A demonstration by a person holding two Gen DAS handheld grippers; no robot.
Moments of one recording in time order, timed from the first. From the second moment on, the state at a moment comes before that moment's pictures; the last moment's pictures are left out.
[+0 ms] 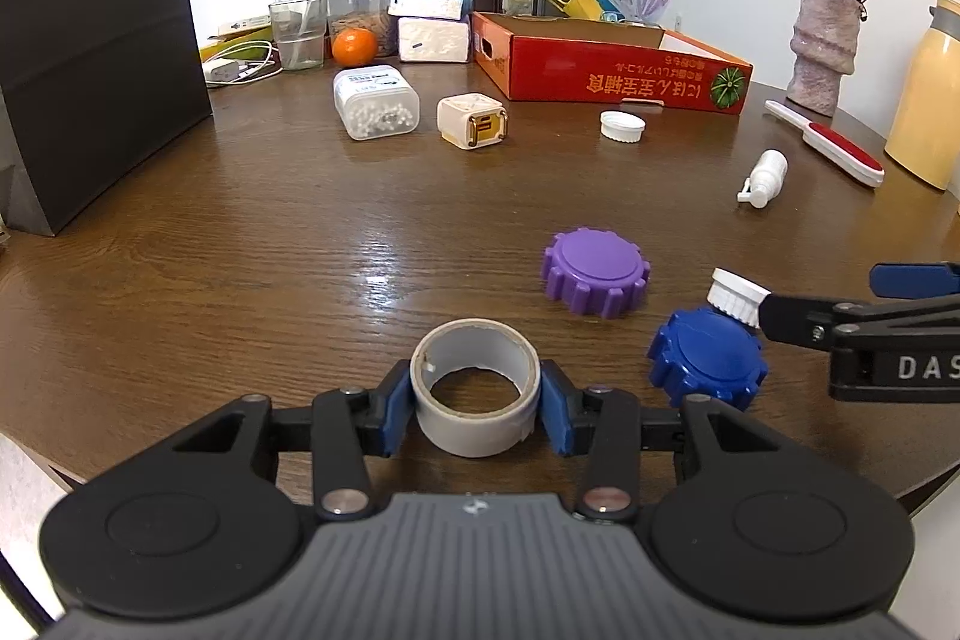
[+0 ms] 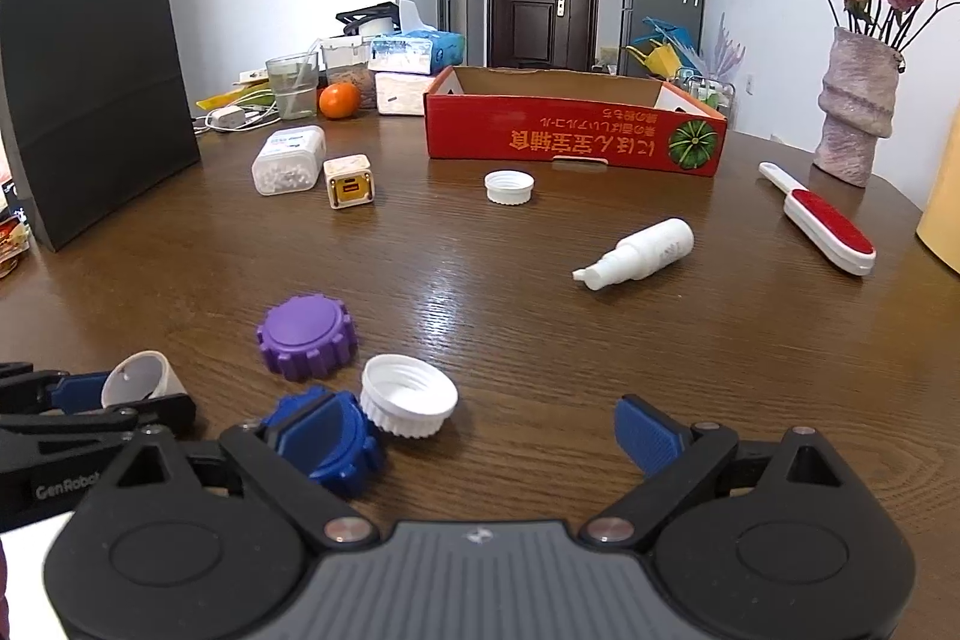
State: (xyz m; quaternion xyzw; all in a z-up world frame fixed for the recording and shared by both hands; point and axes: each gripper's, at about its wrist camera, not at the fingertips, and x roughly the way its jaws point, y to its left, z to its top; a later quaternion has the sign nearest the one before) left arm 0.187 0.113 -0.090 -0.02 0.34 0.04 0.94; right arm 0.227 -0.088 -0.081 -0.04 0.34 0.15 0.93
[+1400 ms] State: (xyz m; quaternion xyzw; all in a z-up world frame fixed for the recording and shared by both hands) left arm 0.230 0.089 -0.015 -0.02 0.27 0.04 0.96; right arm 0.278 -0.123 -0.043 0.03 0.29 0.16 0.94
